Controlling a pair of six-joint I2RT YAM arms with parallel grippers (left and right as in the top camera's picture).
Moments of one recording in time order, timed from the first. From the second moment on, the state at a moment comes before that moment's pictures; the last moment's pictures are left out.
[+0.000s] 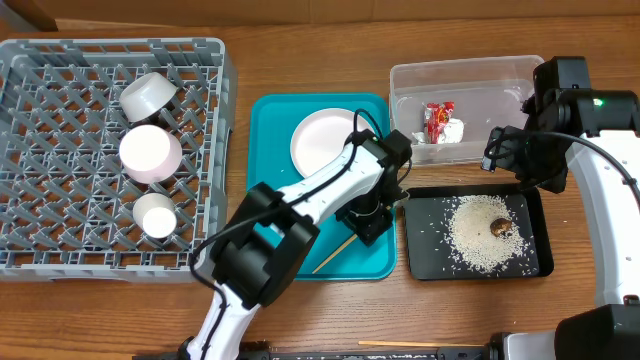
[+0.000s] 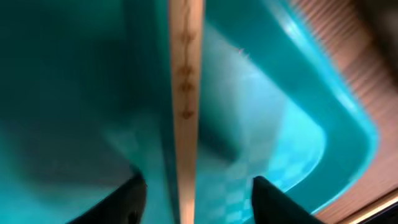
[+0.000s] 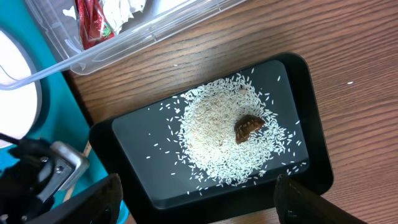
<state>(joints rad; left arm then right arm) -0.75 2.20 1.64 -1.20 0.19 0.13 -0.04 1.57 1.52 -1.37 -0.02 0.31</state>
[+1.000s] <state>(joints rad) -0.01 1.78 1.71 -1.11 -0.05 0.05 -0.04 1.57 1.52 -1.38 -0.02 0.30</state>
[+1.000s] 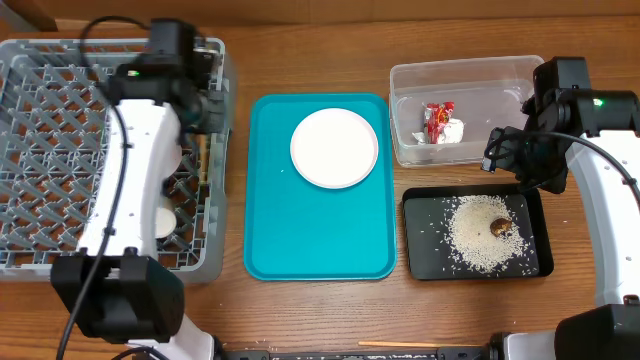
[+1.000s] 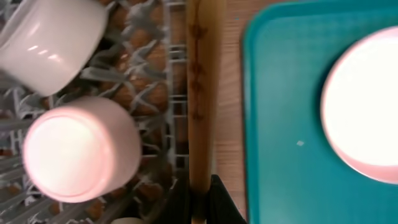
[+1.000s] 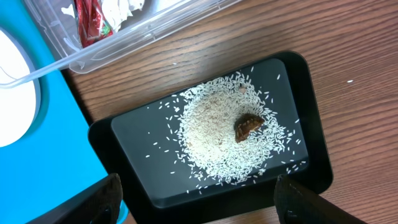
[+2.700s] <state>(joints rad) -0.65 2.17 1.77 -1.10 -0.03 0.04 -0.04 1.57 1.52 -1.38 -0.02 0.30</state>
